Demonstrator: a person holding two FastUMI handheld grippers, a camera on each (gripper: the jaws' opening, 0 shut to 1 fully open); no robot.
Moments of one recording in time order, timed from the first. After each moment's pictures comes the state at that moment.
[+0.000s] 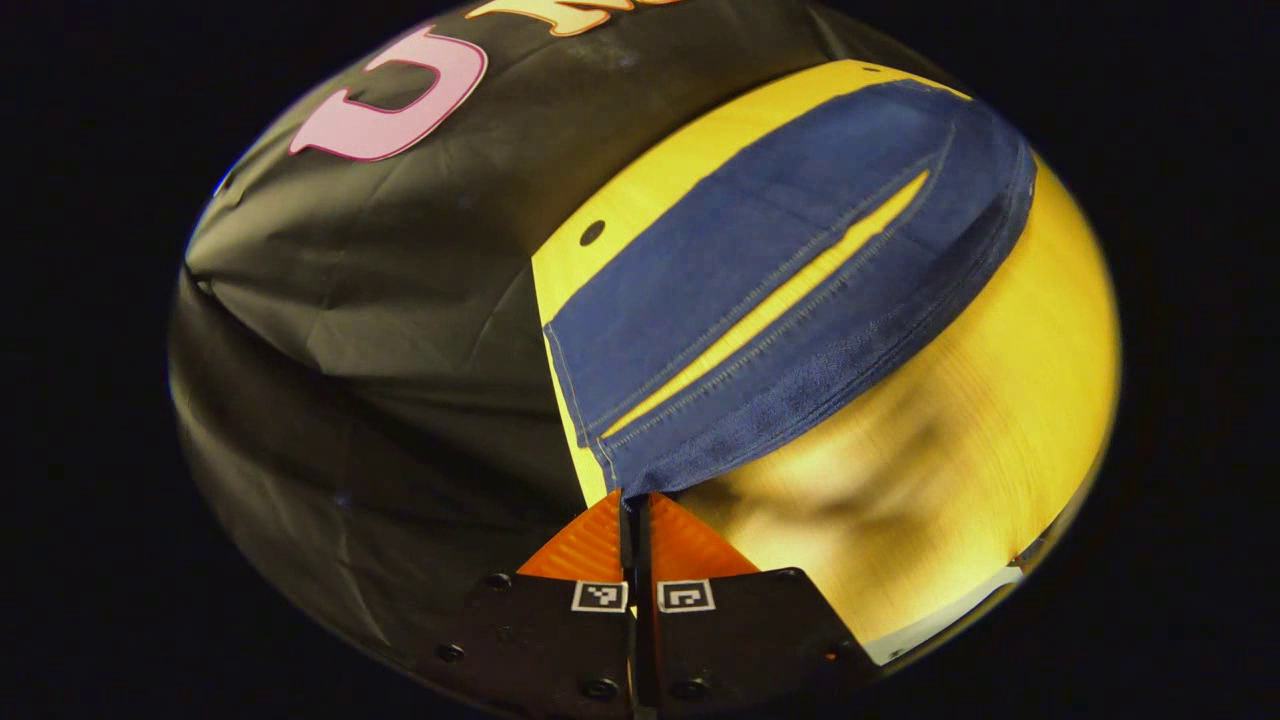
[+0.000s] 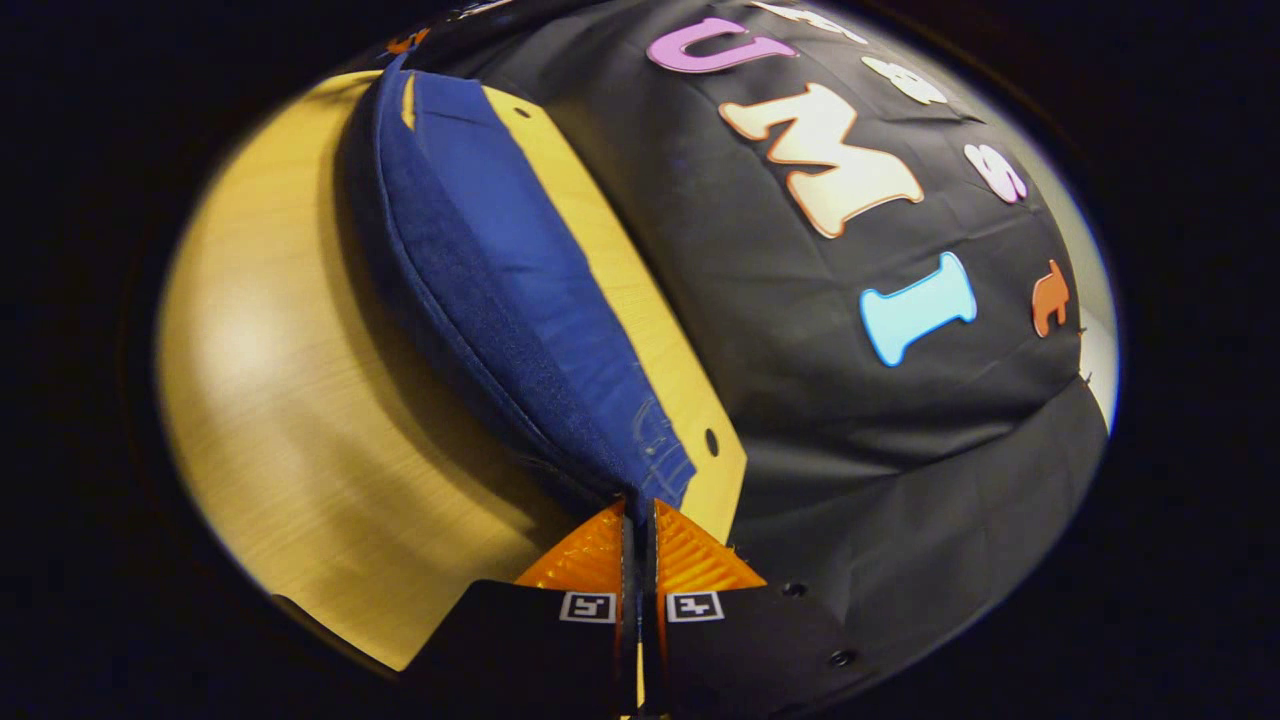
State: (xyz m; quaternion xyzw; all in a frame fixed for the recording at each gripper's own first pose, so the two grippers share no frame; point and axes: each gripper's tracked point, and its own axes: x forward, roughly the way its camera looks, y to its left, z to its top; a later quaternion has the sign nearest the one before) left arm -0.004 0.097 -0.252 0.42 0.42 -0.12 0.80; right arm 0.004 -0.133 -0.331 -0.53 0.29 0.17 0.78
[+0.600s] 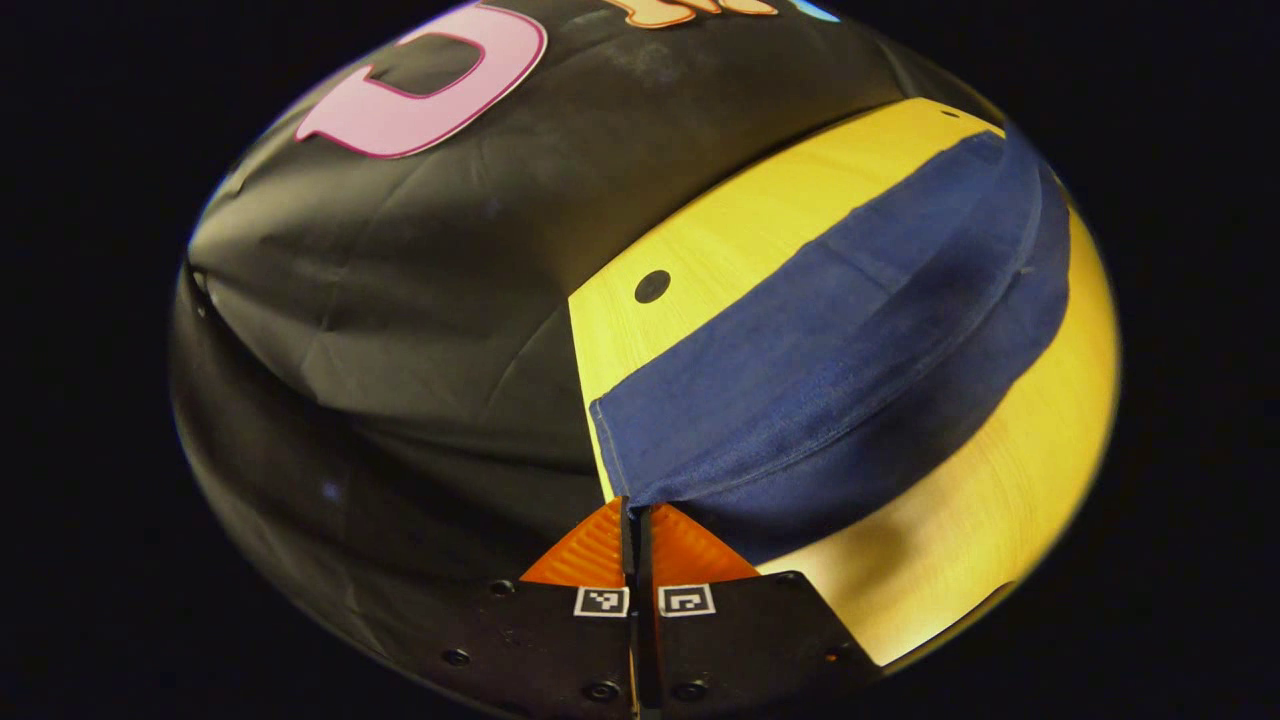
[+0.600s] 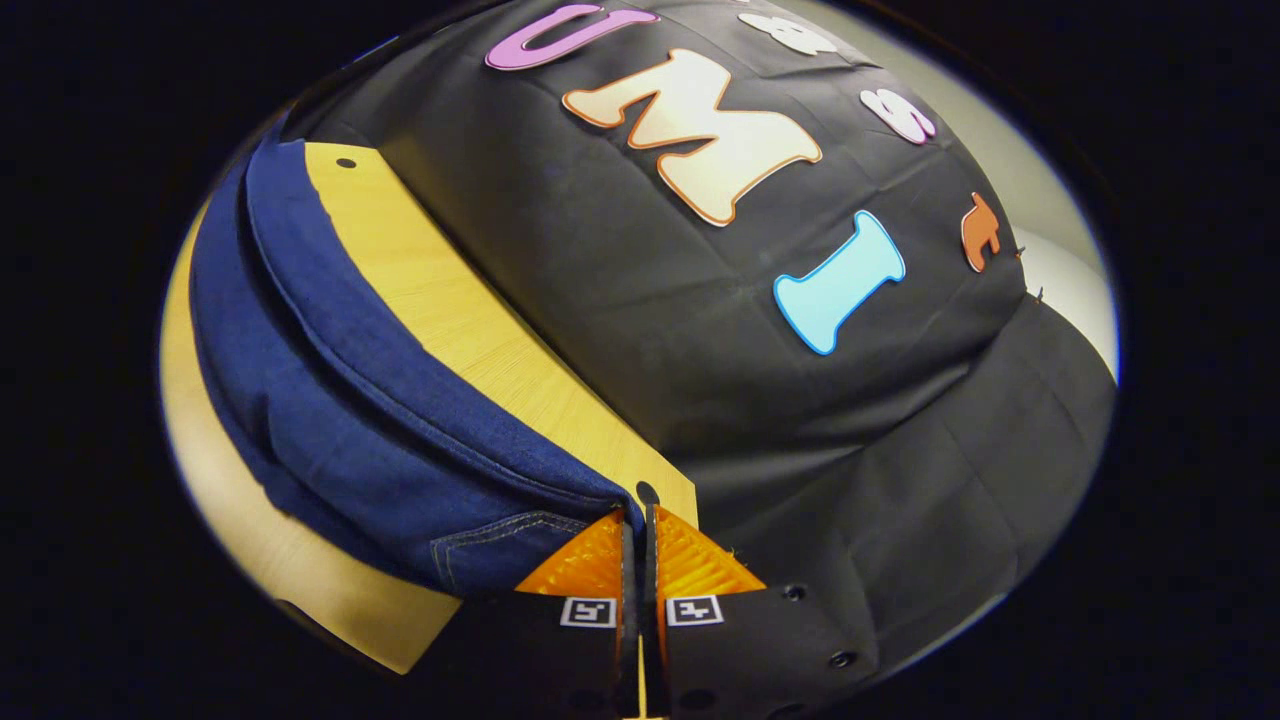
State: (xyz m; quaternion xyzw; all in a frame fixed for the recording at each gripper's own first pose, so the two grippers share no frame) left arm 0.040 0.052 -0.213 0.37 0.40 -0.10 0.83; right arm 0.128 -0.095 -0.344 -0.45 0.25 0.06 0.85
